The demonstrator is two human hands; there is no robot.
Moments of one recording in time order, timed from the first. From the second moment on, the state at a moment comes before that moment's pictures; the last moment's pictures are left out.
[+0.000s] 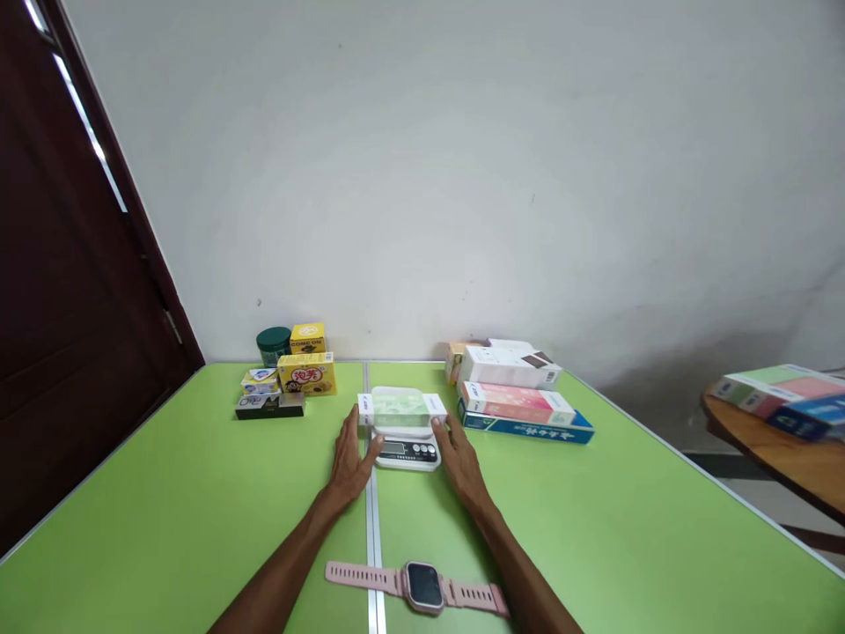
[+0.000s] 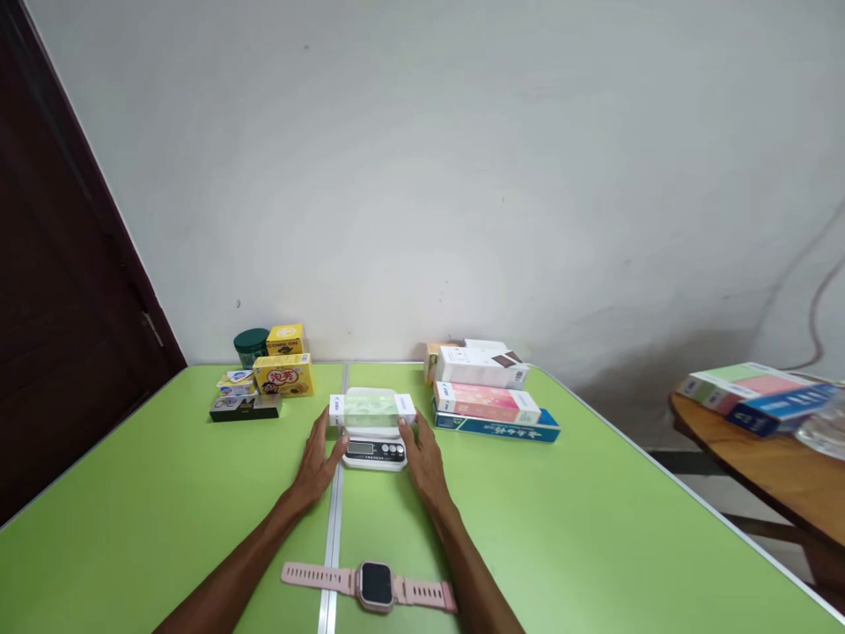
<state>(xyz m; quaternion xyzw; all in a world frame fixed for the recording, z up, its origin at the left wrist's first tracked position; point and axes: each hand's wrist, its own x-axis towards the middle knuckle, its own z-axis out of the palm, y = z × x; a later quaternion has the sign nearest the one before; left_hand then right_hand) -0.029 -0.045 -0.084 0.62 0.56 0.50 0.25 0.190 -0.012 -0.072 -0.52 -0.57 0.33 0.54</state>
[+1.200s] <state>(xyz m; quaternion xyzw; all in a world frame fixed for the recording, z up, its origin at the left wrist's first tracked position) -0.007 -0.053 -0.081 0.59 0.59 0.50 0.23 0.175 -0.020 -0.067 -0.54 -0.51 0.33 0.58</state>
